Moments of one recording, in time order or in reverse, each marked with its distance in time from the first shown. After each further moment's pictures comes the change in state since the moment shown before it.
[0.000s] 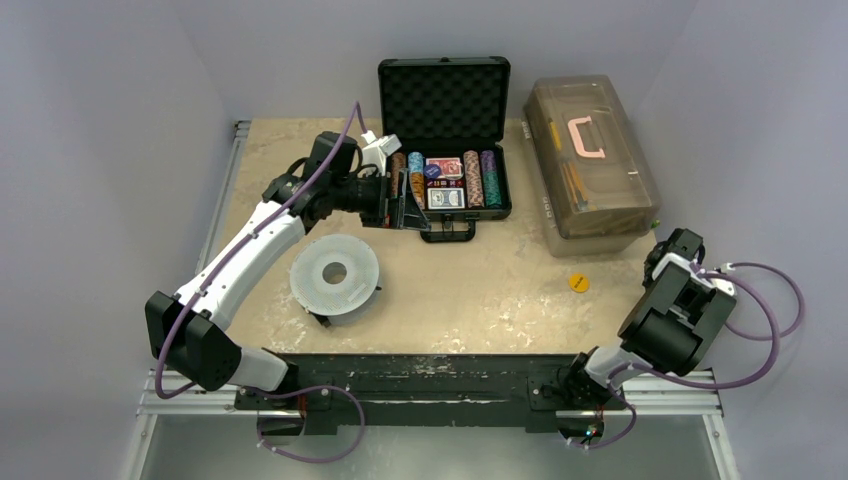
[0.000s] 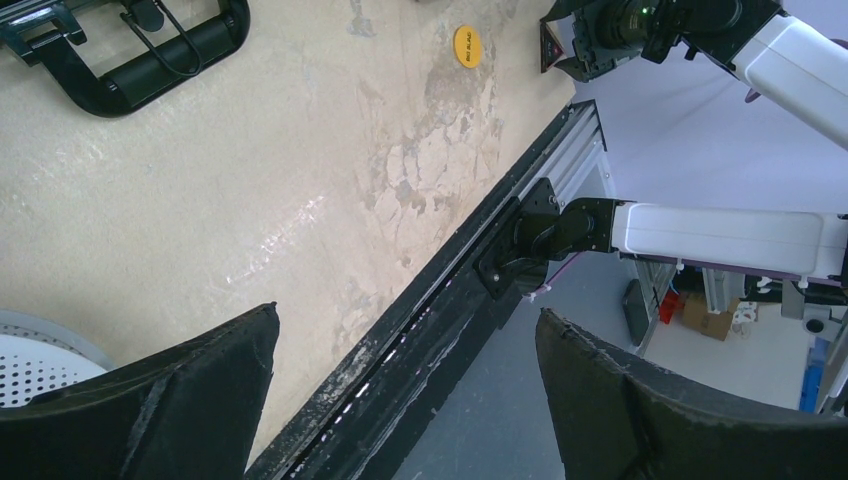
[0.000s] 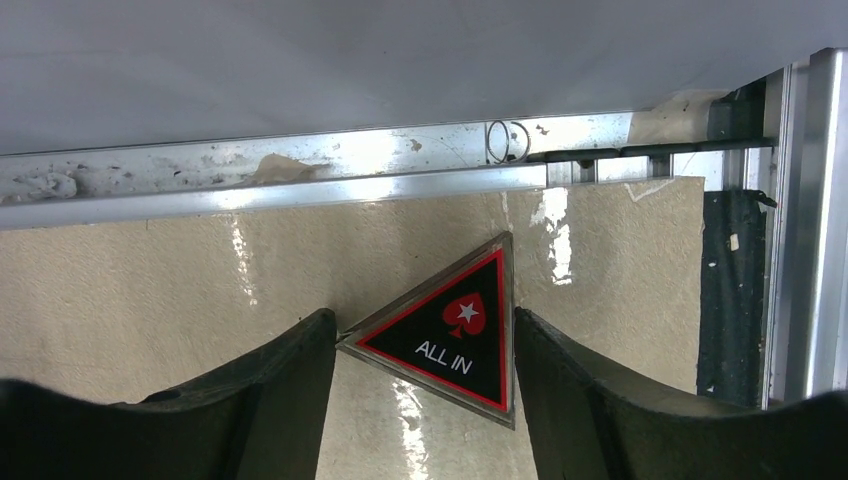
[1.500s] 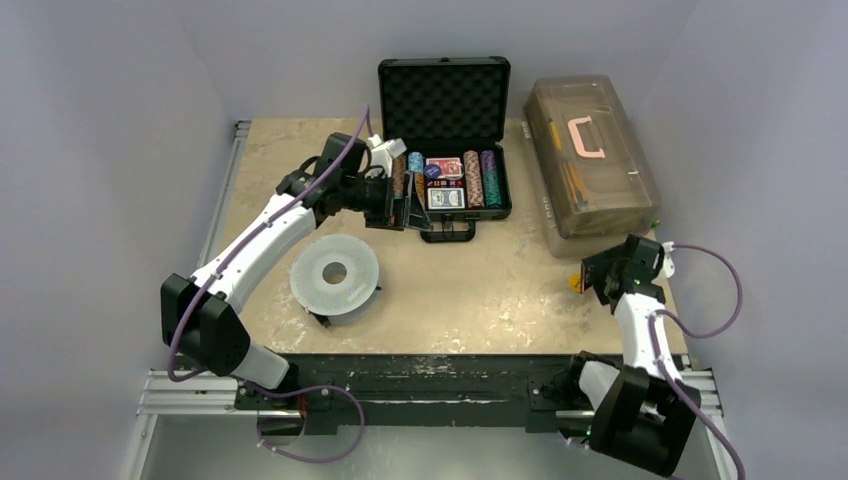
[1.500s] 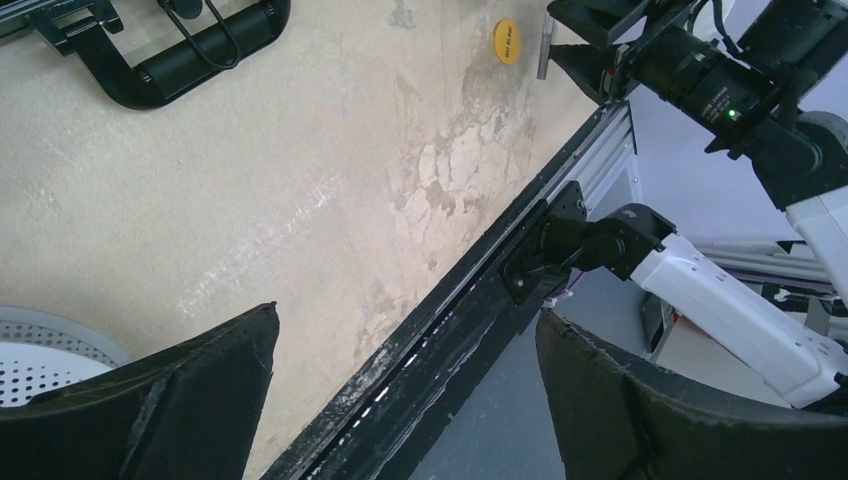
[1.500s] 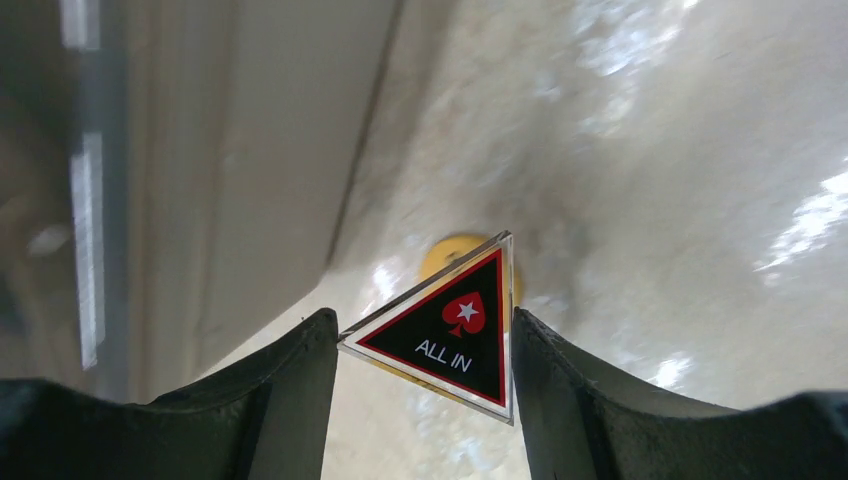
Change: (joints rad) left arm 0.002 0.074 0.000 0.008 -0.029 0.015; right arm 0.268 -0.499 -0.235 0.013 -0.526 -0.027
